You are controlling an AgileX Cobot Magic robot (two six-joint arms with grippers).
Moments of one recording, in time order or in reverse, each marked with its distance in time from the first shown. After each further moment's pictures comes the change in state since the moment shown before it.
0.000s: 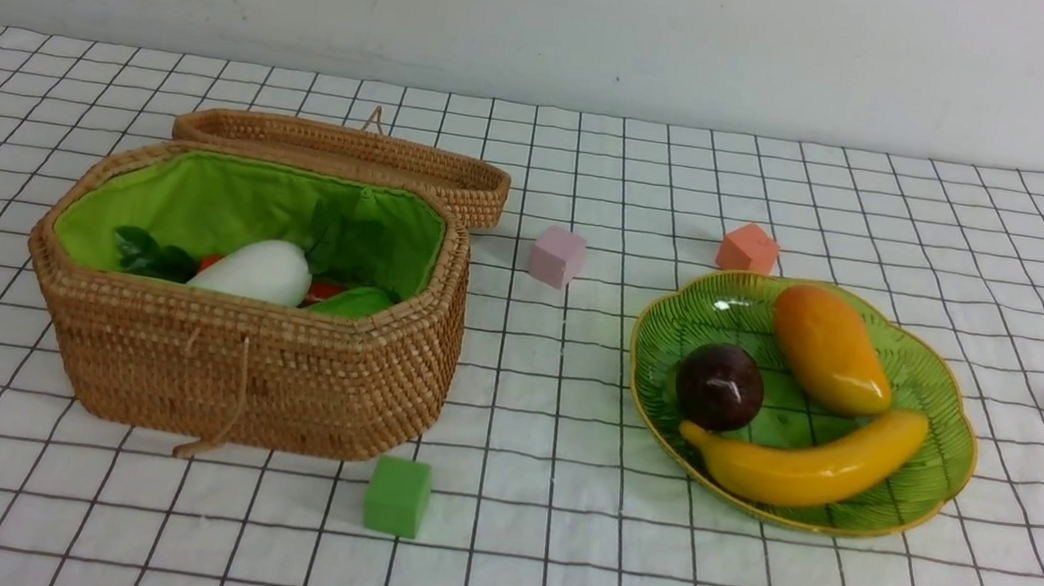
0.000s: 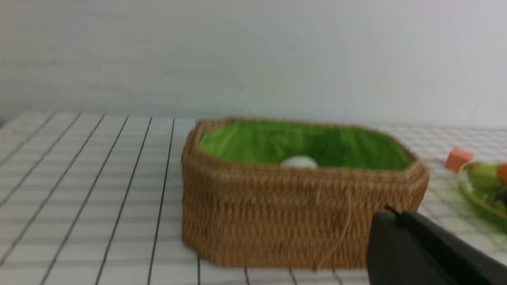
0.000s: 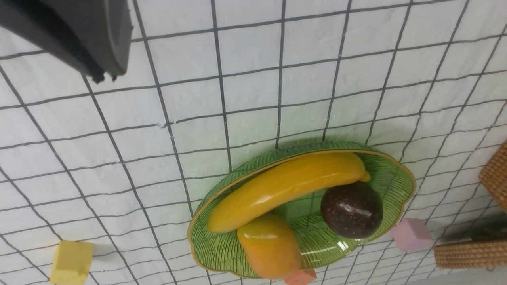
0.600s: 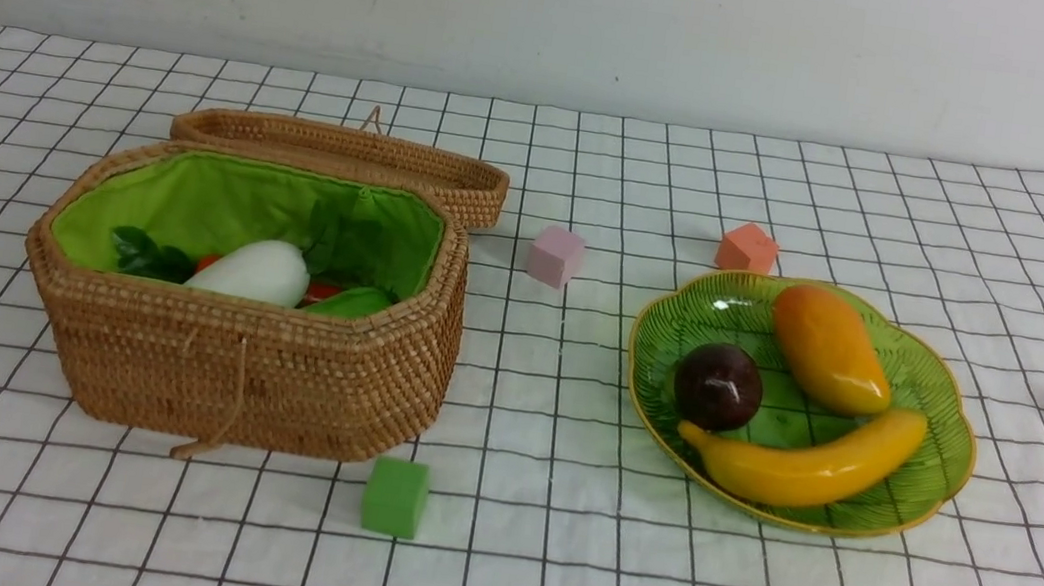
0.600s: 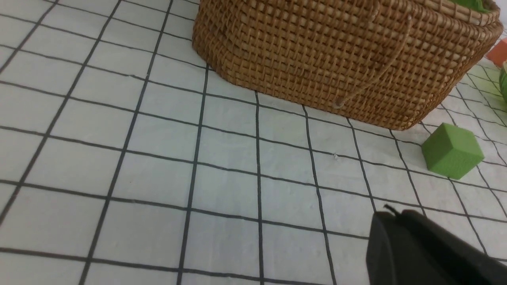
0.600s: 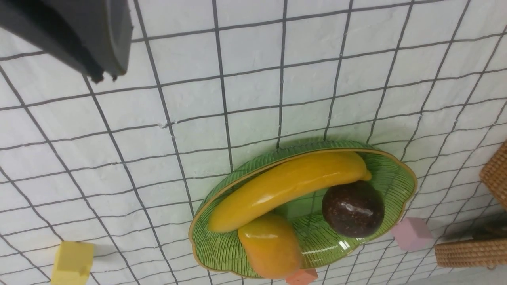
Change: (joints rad) right arm 0.000 -0.001 0.000 0.003 0.000 0.000; left arm 0.014 0.000 0.057 0.057 0.269 -0.285
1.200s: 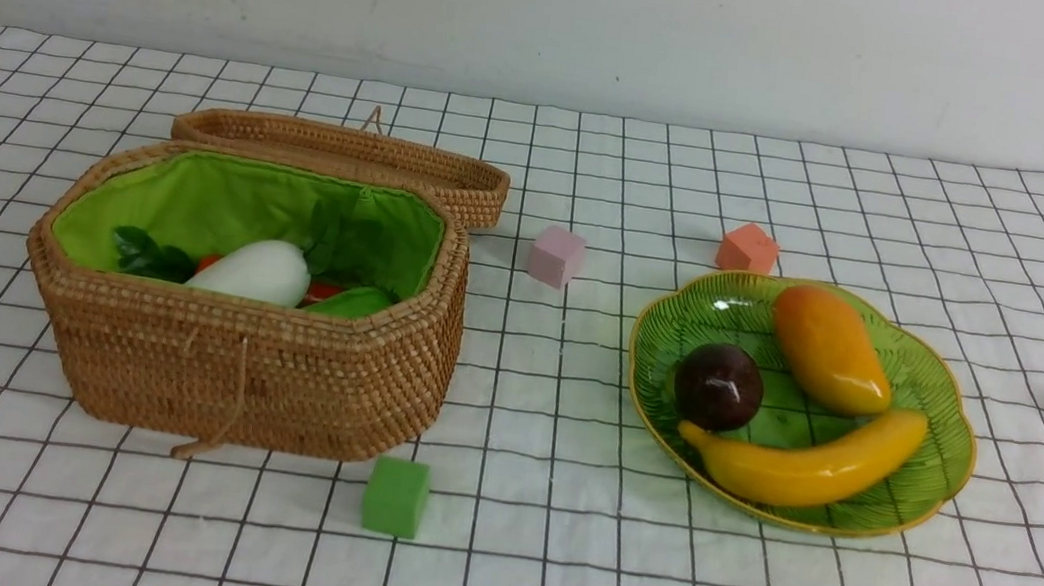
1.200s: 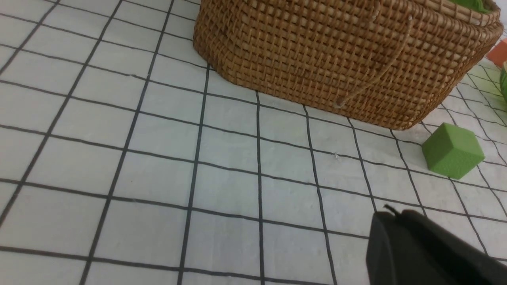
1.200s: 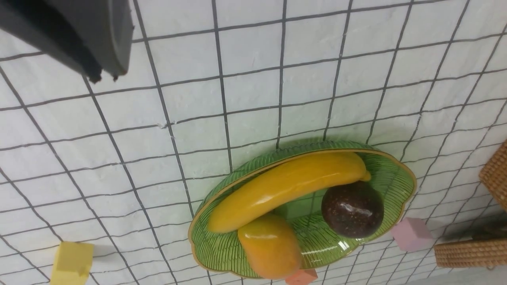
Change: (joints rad) right arm 0.000 0.000 0.000 0.001 0.001 0.000; left arm 0.000 0.000 0.000 0.001 0.000 0.000
